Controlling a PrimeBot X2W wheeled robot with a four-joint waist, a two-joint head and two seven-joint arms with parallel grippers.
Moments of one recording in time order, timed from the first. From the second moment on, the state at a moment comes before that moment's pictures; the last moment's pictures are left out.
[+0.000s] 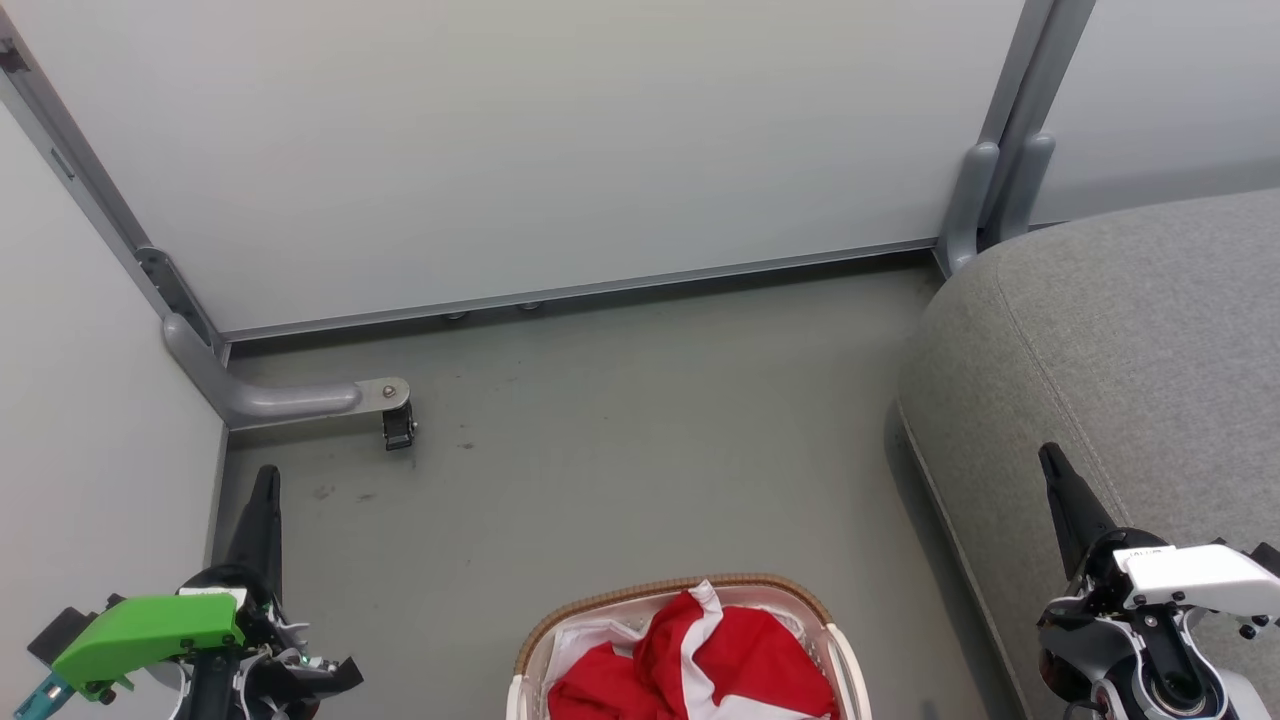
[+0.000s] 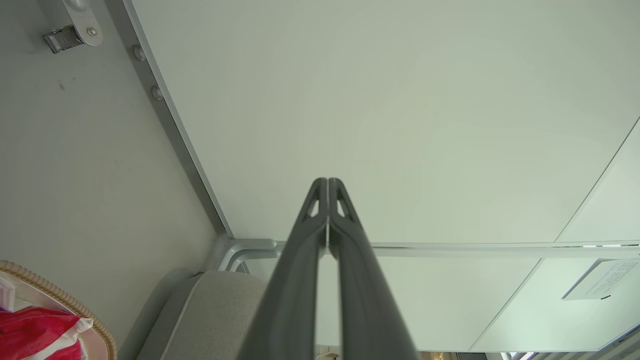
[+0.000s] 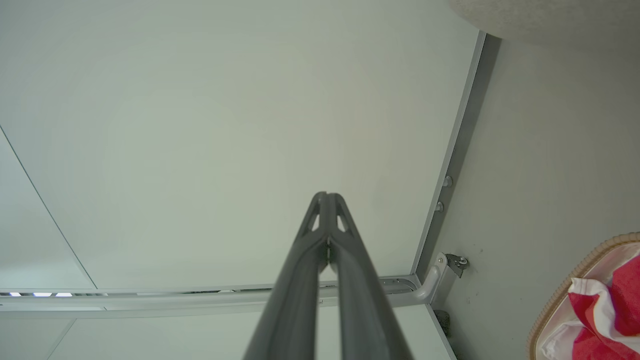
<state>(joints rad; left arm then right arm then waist) -0.10 0.05 0.11 0.25 -1.61 -0.13 0.11 -0.11 -0.05 -0.11 0.25 1.61 0.13 0.12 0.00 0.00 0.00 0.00</state>
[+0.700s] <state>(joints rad) -0.10 0.05 0.11 0.25 -1.61 -0.13 0.11 -0.11 -0.05 -0.11 0.25 1.61 0.13 0.12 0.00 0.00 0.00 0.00</state>
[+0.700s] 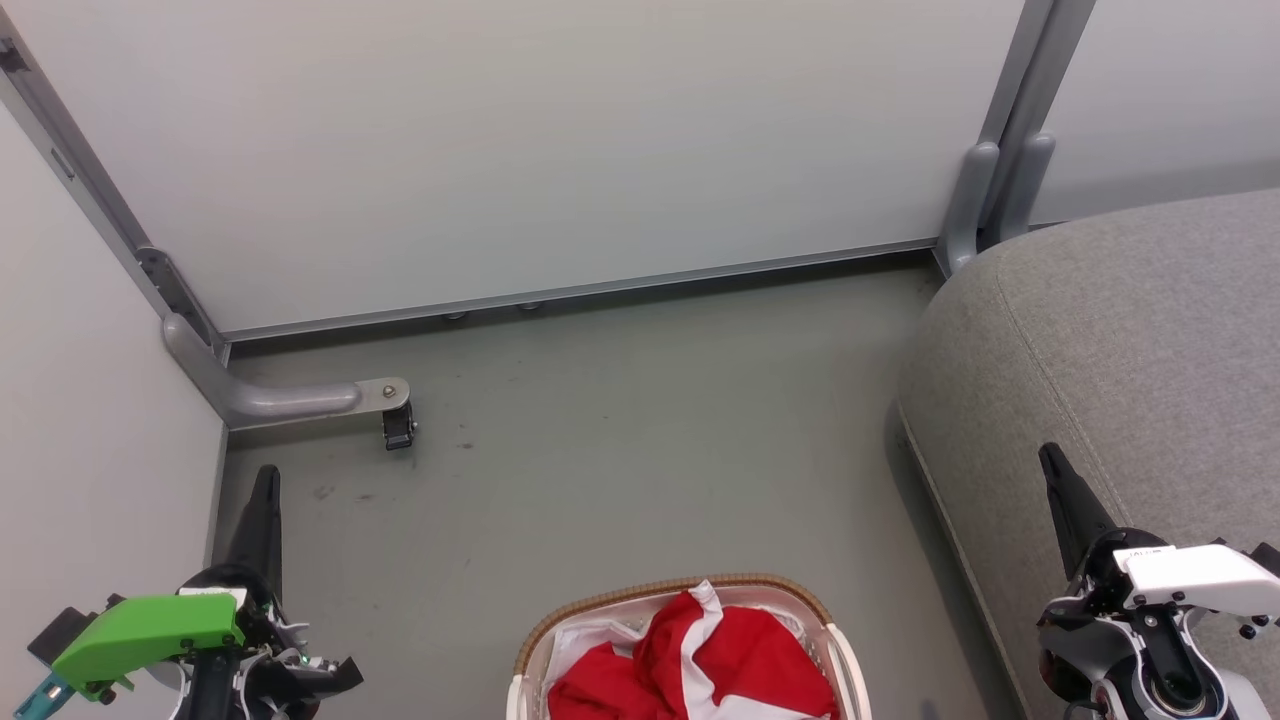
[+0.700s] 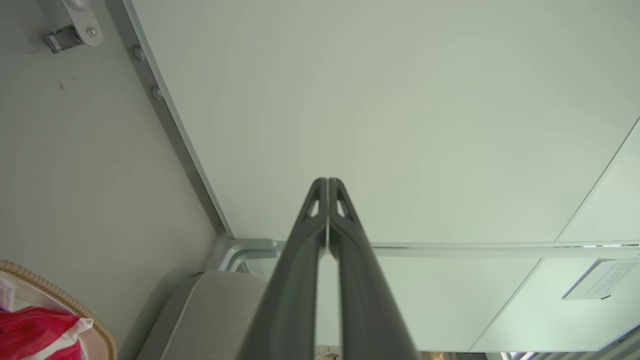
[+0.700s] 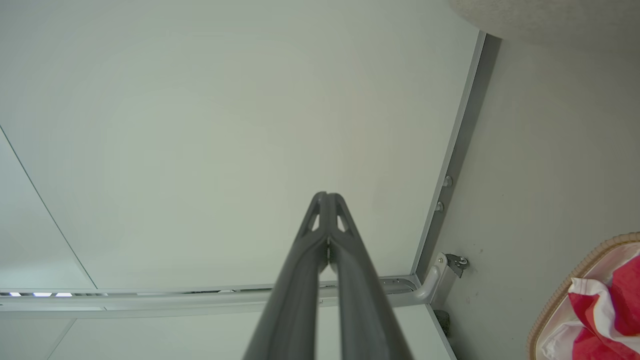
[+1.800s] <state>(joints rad) -0.10 0.05 0.11 0.25 -1.61 -0.13 0.11 -0.11 -0.05 -0.11 0.25 1.61 0.13 0.12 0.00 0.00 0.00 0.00</state>
